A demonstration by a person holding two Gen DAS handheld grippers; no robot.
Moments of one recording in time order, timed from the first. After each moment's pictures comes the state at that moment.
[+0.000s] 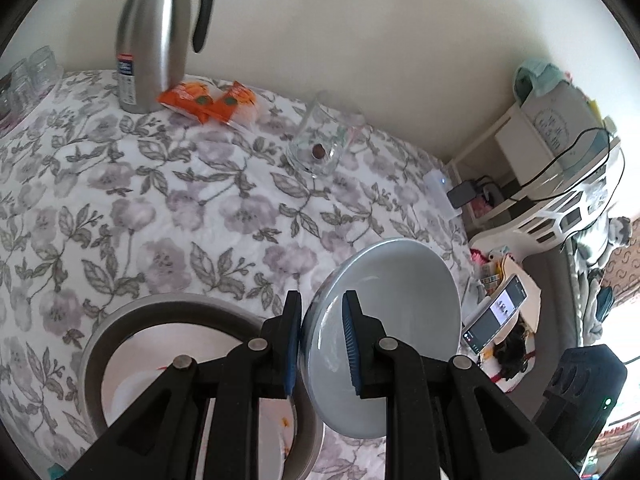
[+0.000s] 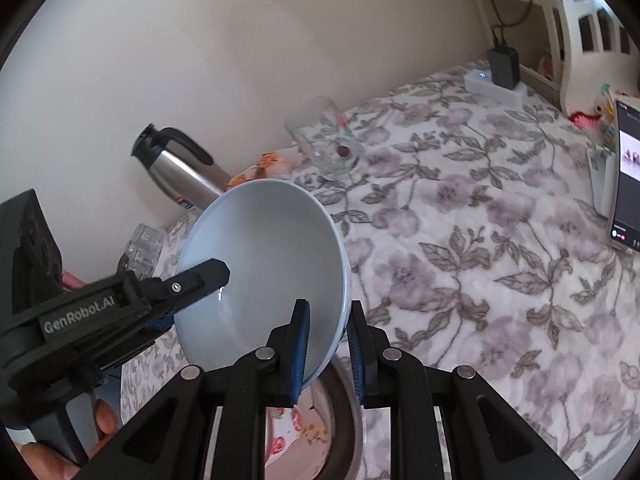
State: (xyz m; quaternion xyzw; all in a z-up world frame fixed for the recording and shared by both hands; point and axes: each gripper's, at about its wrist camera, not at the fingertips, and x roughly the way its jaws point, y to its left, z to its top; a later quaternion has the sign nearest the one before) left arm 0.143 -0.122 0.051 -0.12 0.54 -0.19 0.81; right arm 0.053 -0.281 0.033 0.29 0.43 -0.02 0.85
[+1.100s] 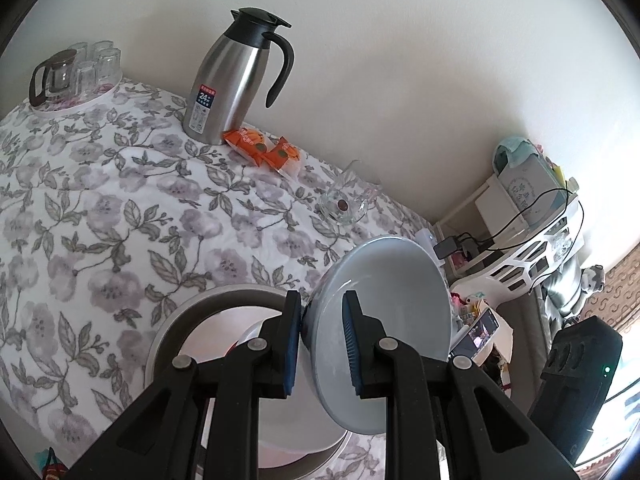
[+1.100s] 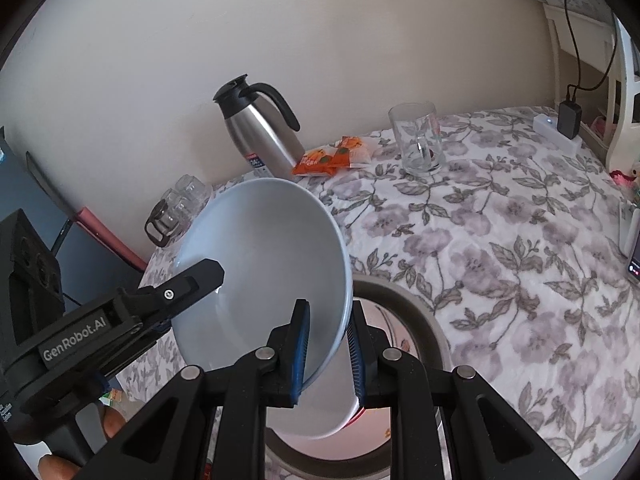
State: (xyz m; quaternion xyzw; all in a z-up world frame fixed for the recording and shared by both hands) left arm 0.074 -0.003 0.069 -0.21 0.44 -0.19 0.85; right arm 0.028 -0.183 0.067 0.20 0.43 0.05 0.88
